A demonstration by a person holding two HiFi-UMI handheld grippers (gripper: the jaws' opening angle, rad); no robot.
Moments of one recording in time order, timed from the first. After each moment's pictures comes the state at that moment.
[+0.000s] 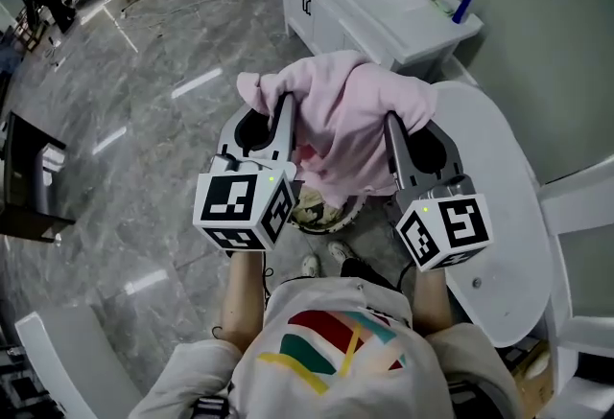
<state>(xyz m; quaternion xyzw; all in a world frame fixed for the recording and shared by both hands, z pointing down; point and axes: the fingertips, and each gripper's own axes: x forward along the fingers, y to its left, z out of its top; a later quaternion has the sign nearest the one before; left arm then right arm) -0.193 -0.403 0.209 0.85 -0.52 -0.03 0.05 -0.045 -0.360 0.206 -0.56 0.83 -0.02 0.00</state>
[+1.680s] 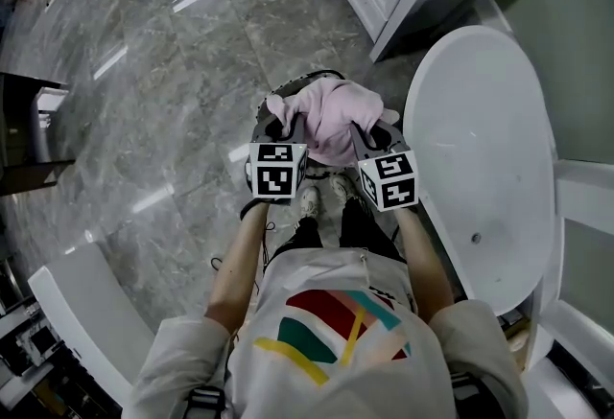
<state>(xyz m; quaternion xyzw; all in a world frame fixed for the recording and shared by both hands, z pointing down) -0.179 -0.417 0.543 0.78 -0.51 0.27 0.25 -0.056 -0.395 0.535 -0.45 0.82 -0.22 -0.26</state>
